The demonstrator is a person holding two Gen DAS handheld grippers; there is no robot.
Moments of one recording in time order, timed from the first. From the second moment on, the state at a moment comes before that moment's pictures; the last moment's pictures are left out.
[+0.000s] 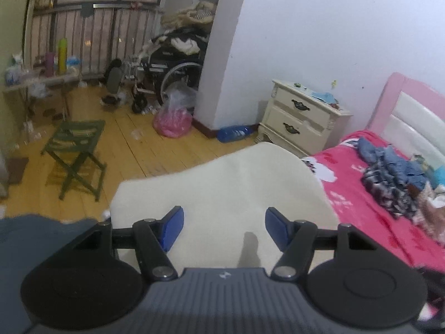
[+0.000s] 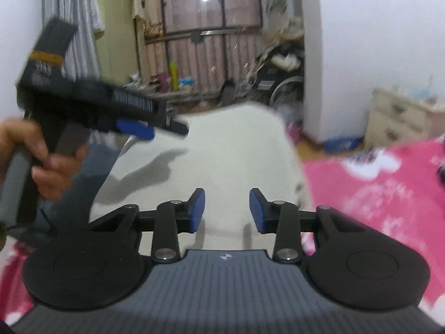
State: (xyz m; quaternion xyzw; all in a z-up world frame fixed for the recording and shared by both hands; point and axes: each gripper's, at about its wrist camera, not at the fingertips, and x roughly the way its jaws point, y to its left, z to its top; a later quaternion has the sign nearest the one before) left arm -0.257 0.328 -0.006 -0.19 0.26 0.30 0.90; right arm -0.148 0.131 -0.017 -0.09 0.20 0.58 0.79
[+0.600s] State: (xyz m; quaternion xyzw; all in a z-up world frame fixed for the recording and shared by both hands) left arm -0.228 0.325 -0.021 -0.12 0.30 0.32 0.89; right arm -0.120 0.143 -0.036 -0.08 0.24 0.54 0.80
